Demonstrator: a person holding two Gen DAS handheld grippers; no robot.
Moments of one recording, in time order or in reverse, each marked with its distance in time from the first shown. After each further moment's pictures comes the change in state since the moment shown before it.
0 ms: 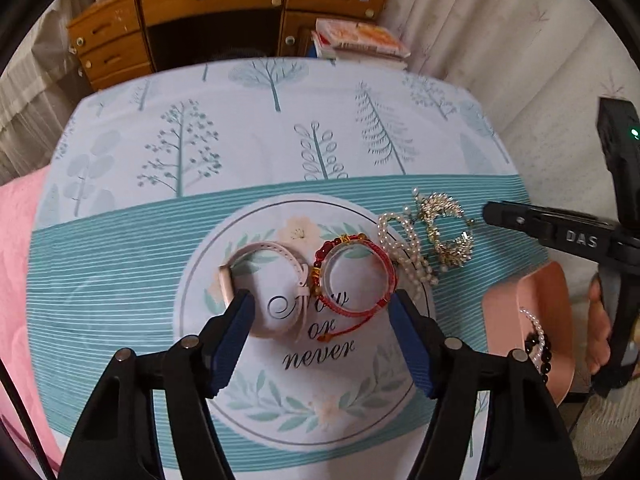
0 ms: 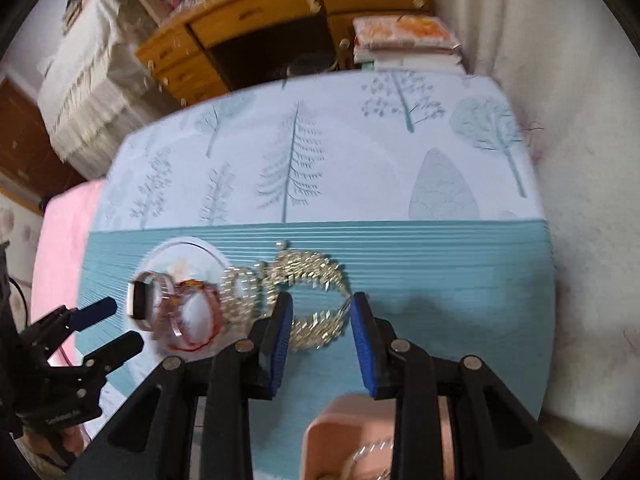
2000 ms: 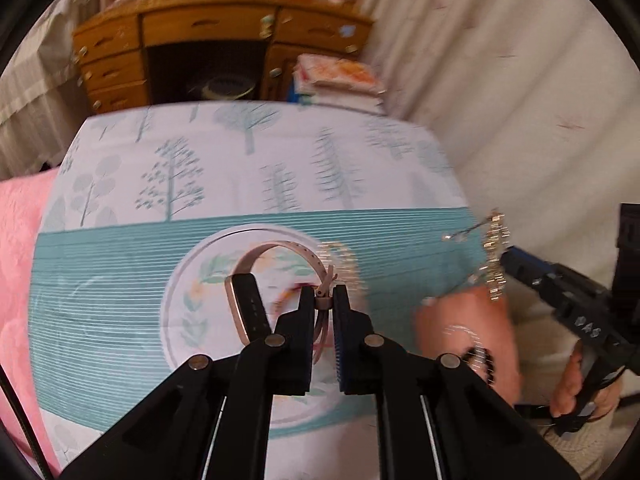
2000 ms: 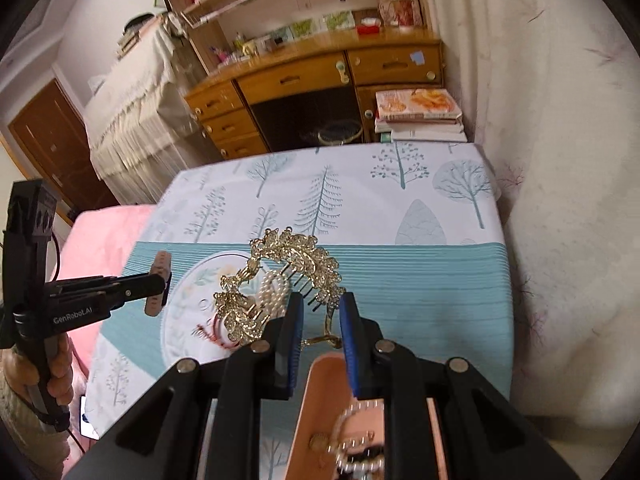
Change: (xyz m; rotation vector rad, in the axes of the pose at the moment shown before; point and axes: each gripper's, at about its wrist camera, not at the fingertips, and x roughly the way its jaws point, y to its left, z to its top) left arm -0.074 -0.034 -0.010 -0.006 -0.126 -0.105; right arm -0.118 -0.004 -0.079 -0.034 -0.334 0.054
